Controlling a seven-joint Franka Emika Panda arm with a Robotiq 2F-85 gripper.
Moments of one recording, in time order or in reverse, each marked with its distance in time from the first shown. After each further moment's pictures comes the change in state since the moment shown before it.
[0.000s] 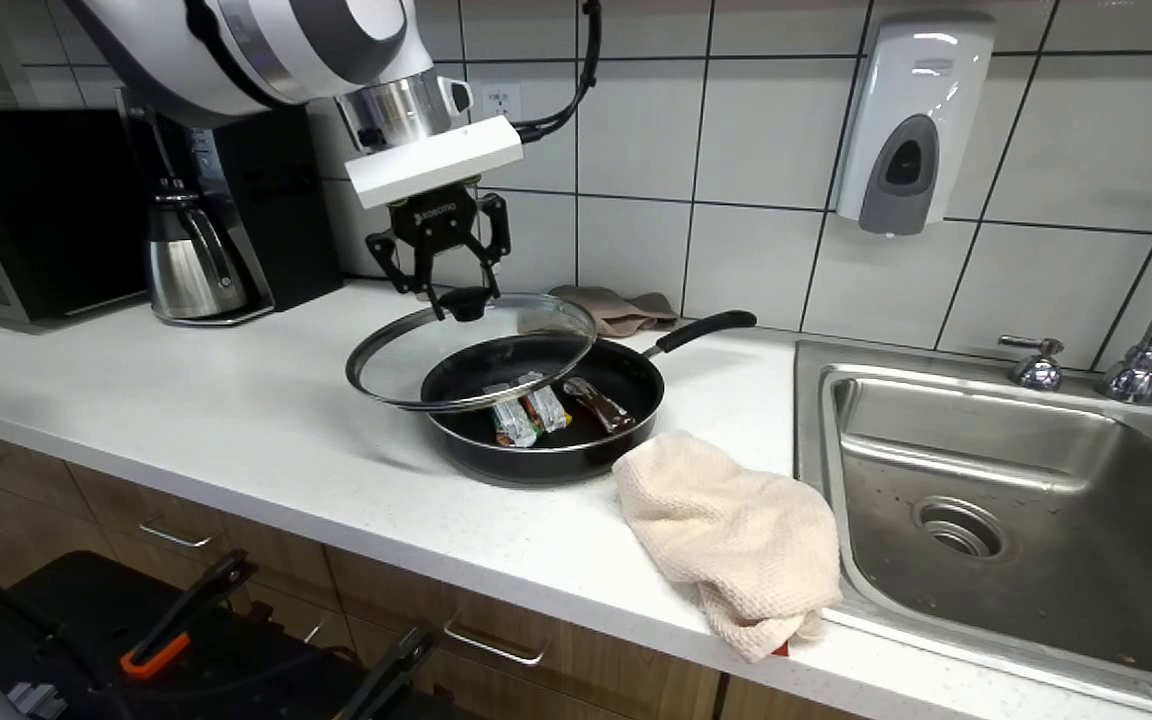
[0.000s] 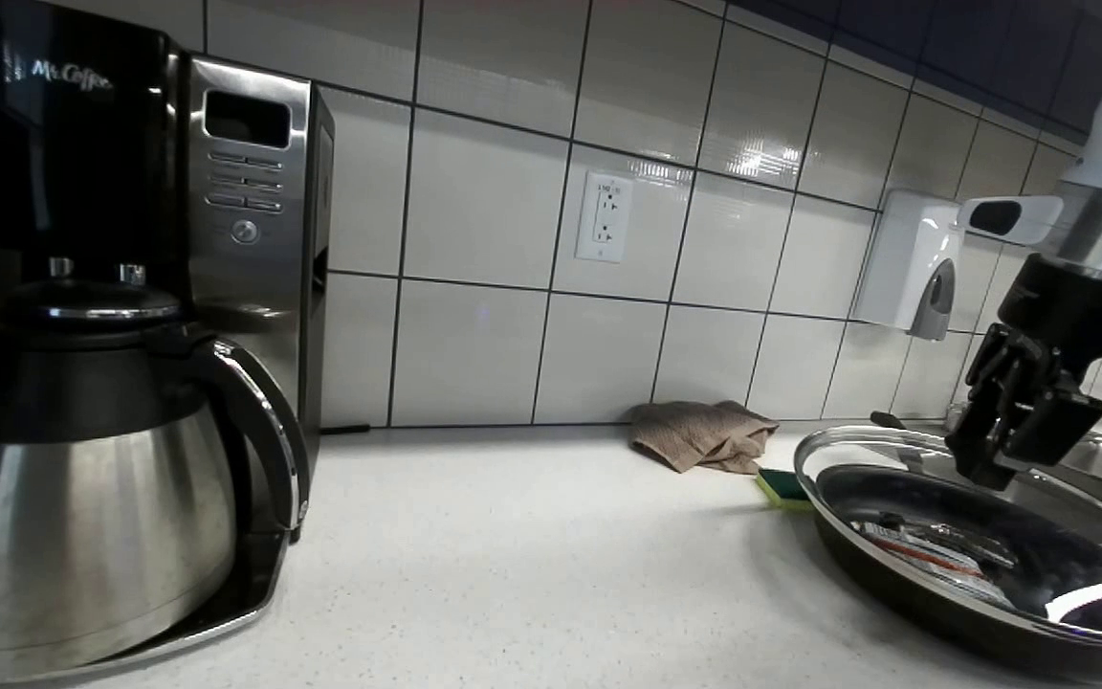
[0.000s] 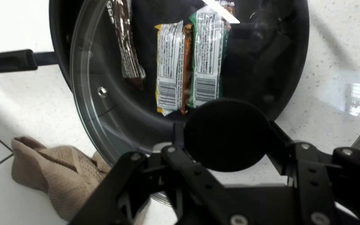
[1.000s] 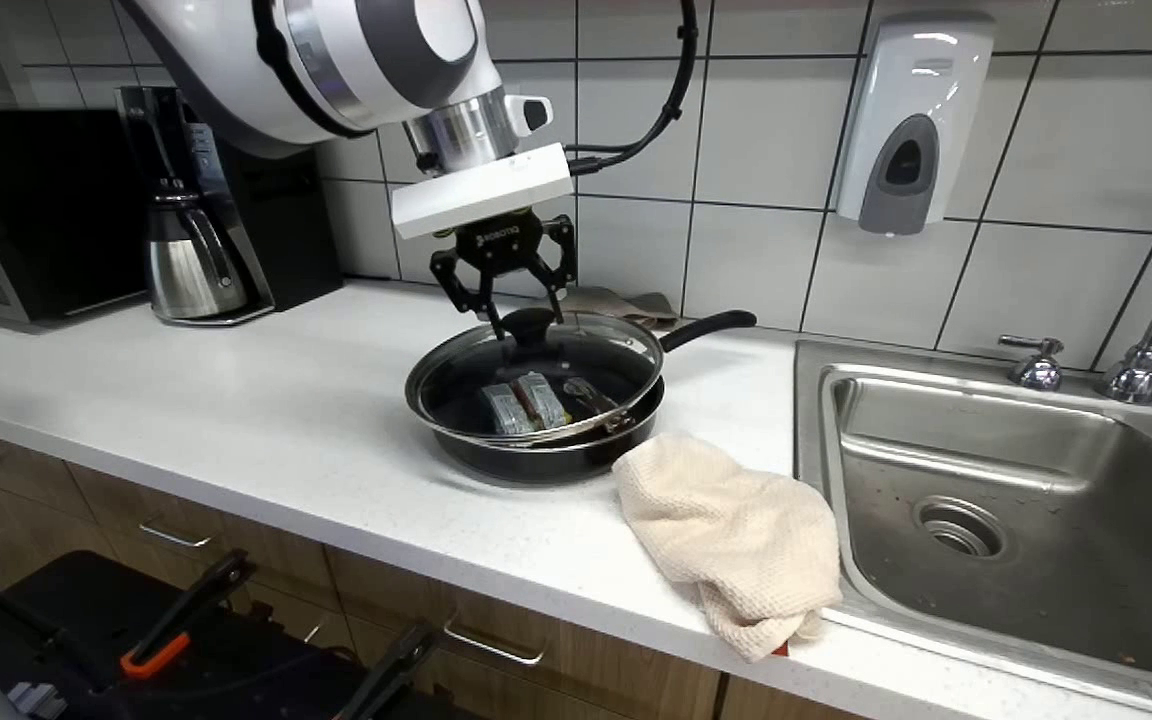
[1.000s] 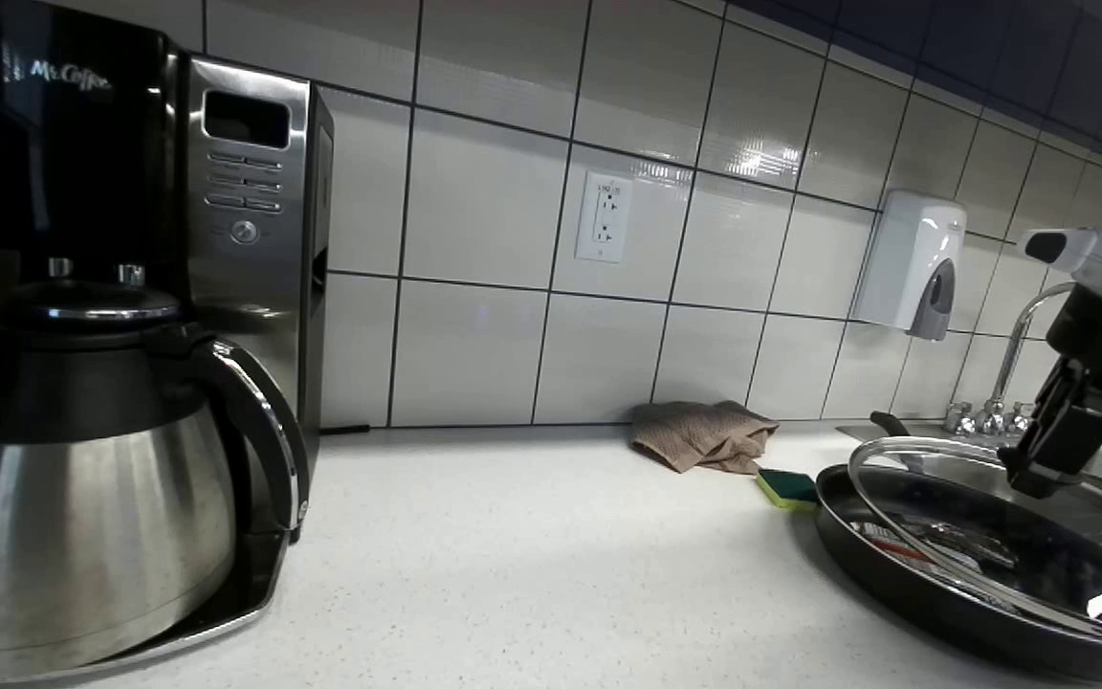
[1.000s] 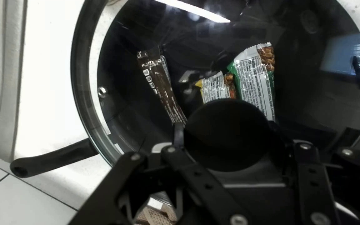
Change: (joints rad) arm -0.106 0.043 -0.062 -0.003 -0.090 0.060 0.223
